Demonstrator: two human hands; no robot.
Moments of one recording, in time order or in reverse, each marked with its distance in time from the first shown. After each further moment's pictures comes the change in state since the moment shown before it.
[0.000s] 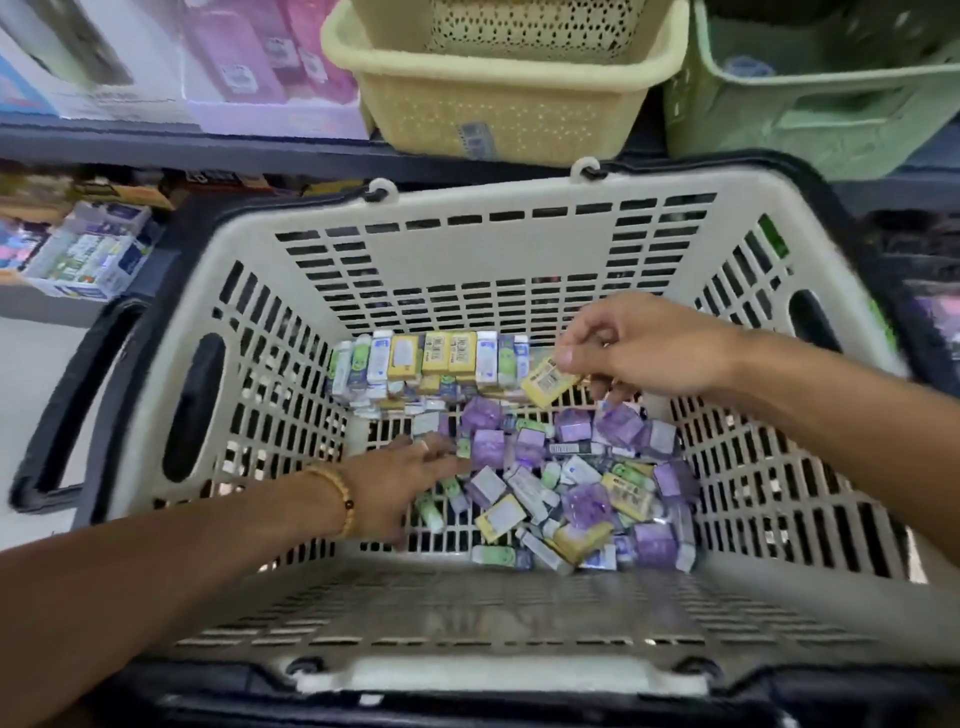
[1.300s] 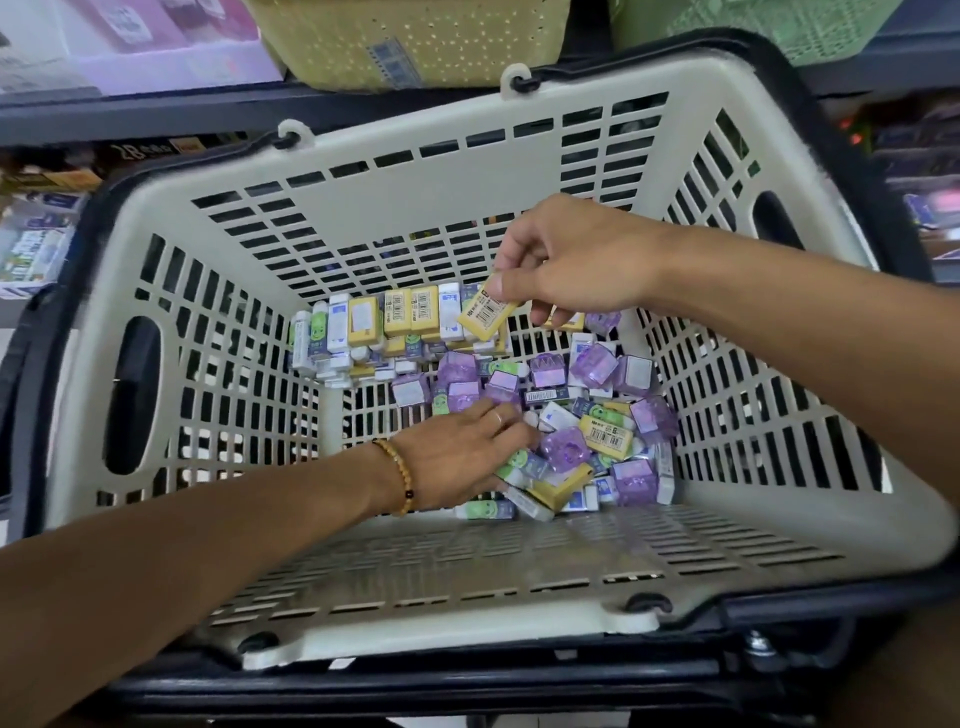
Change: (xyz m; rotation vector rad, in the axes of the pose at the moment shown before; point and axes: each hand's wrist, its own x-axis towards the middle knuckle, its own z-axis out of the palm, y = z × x) left_hand 0.048 0.059 0.002 0.191 0.292 0.383; right_hand 0.019 -0.001 -0.001 -0.020 0.075 -0.114
